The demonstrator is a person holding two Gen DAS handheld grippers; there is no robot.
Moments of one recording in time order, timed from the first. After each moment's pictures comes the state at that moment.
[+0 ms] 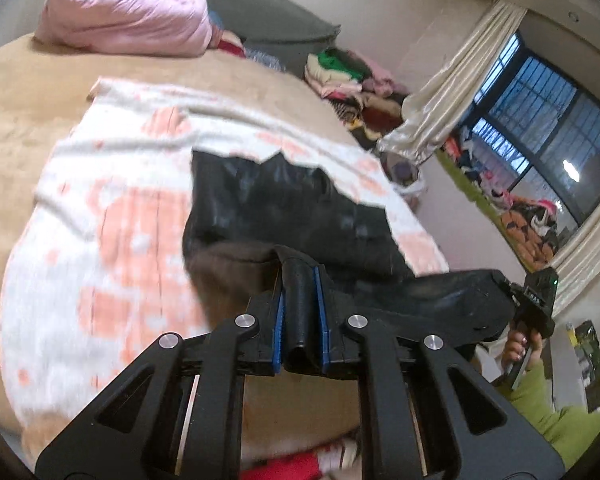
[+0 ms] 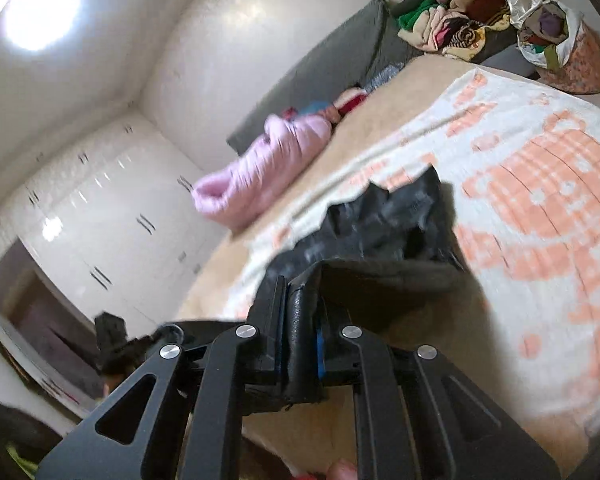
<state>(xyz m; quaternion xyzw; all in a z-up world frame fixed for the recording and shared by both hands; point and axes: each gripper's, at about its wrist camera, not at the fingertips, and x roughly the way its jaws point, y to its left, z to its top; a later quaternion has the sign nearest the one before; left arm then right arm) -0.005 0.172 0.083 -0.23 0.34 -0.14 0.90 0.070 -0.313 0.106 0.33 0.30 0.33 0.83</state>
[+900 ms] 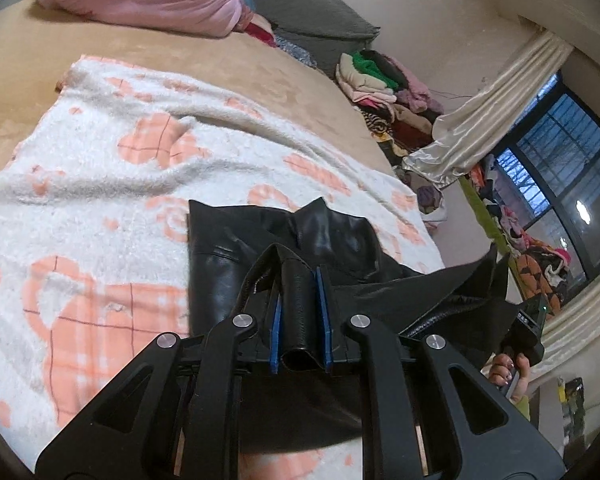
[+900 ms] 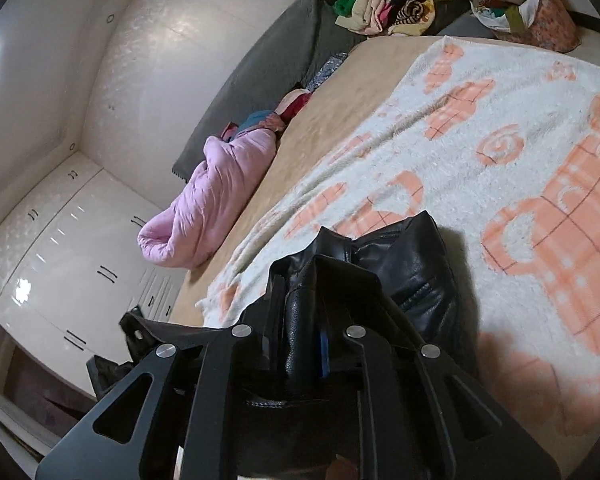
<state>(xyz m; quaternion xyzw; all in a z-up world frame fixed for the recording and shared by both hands) 0.174 0.208 0.039 -0.29 0.37 -0.11 0.88 0.259 -0.263 0.045 0.39 0.35 0.23 0.82</state>
